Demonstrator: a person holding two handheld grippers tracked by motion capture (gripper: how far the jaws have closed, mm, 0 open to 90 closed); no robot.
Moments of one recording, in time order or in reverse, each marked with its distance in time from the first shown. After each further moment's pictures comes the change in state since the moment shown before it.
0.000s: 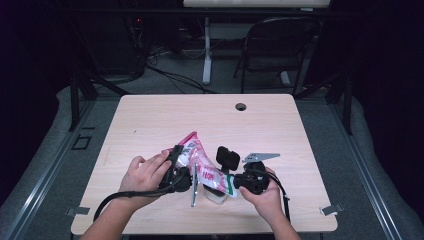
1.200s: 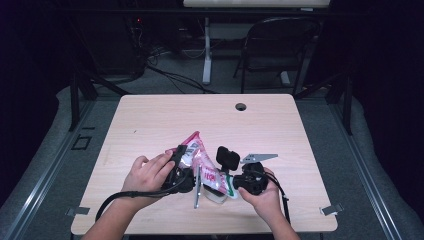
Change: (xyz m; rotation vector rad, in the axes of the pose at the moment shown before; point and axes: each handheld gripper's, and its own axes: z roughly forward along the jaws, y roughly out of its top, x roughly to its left) left arm 0.001 0.008 -0.002 -0.019 0.012 0.011; right arm 0.002 -0.001 0.003 0.030 -0.022 -0.014
